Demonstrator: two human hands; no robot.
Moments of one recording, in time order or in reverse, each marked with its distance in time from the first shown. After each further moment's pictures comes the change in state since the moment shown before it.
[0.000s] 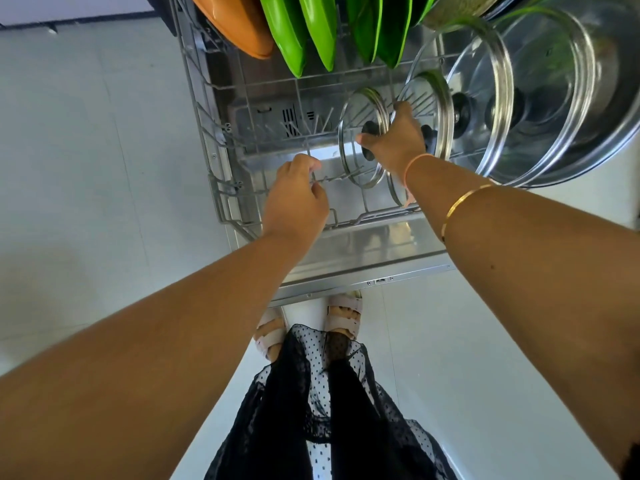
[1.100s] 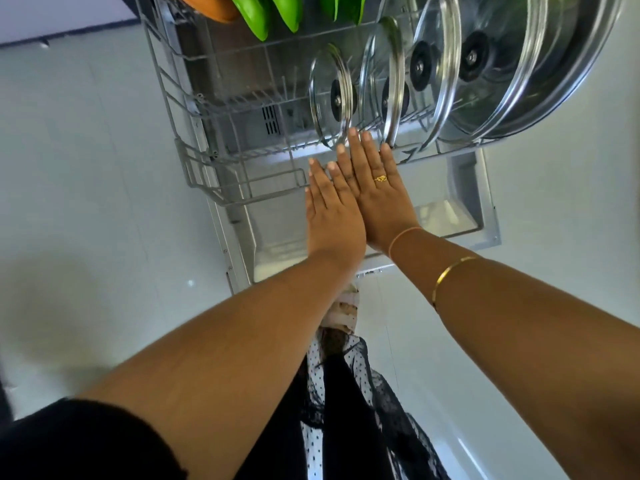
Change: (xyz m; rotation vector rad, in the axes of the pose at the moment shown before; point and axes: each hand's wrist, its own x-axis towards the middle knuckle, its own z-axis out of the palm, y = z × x) left_hand -0.038 0.058 0.067 0.521 -0.221 -0.034; right_hand -0.064 0.082 0.007 -1.072 0.249 -0.815
